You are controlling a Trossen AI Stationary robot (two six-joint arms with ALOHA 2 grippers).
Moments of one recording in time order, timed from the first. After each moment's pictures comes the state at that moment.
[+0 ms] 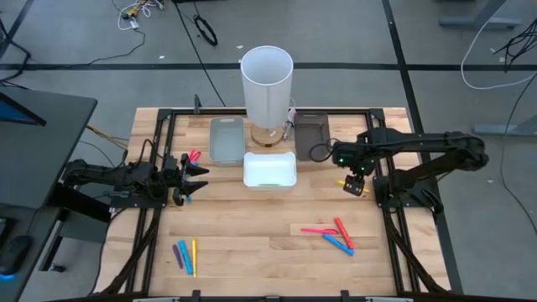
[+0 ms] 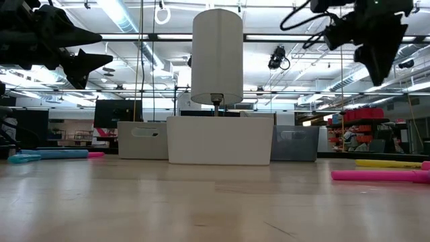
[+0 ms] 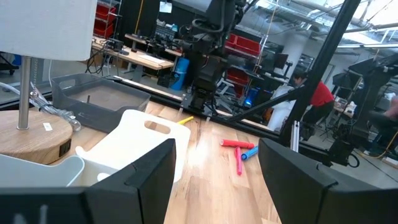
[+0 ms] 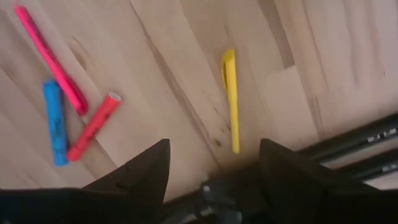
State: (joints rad) left arm -0.15 0.02 0.01 0.09 -0.24 -0.33; right arm -0.09 1.22 1.10 -1.45 -0.05 0.37
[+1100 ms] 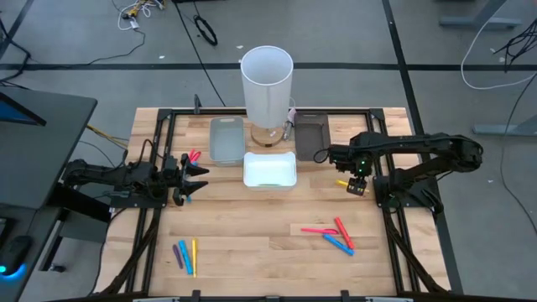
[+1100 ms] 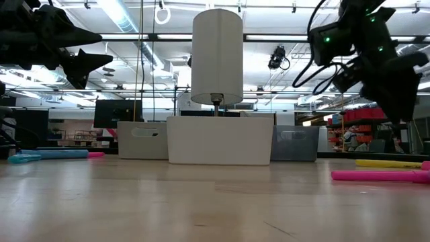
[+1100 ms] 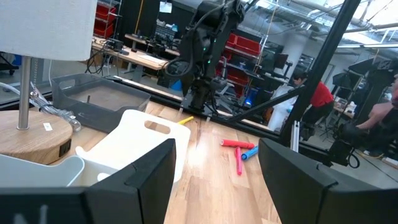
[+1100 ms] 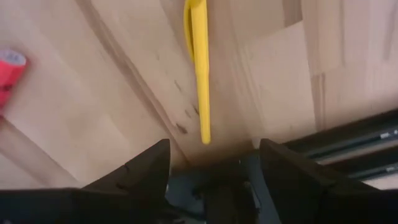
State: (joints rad) left arm -0.15 0.02 0.01 0.09 -0.24 -0.33; right arm -0.24 1.29 0.84 -1.34 -0.05 0.16
